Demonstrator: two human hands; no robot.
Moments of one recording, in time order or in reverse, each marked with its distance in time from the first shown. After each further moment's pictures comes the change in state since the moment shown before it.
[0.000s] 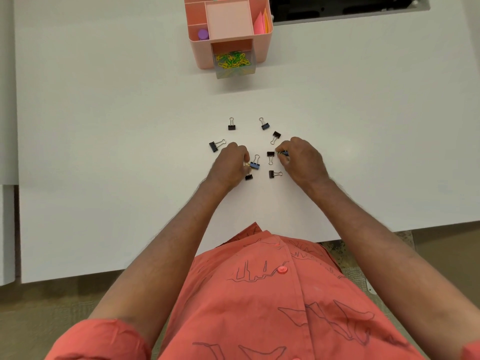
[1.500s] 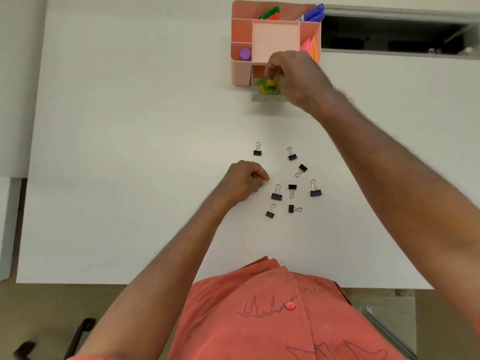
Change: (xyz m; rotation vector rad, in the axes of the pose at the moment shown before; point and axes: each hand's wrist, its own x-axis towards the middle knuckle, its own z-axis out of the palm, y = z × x) left_hand 0.018 -0.020 -0.039 -0.512 -0.057 -0.145; right_hand 0.221 -0.121 -0.086 0.043 -0.054 -0.323
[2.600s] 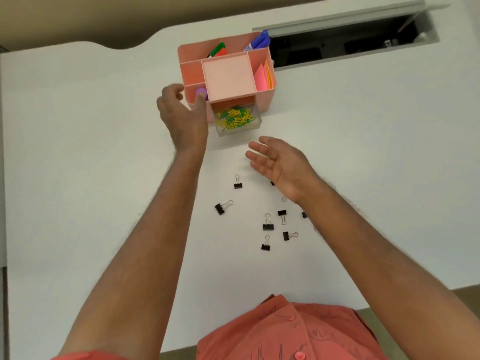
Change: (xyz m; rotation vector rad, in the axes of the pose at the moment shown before) left_hand 0.118 0.097 -0.103 -0.204 0.853 0.147; right_hand -0.100 0.009 0.047 1.744 0.115 0.801
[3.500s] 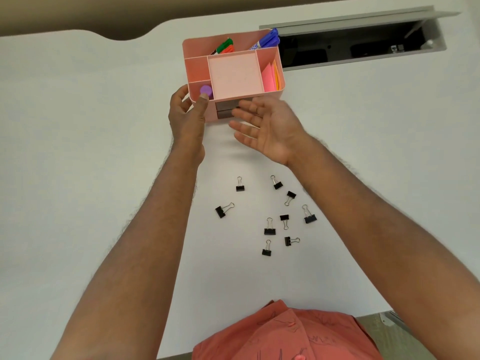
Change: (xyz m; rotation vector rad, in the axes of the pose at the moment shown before) left_hand 0.011 -0.020 0.003 -0.511 -0.250 -0.373; right_hand 0.045 -0.046 0.055 -0.131 -0.088 0.078
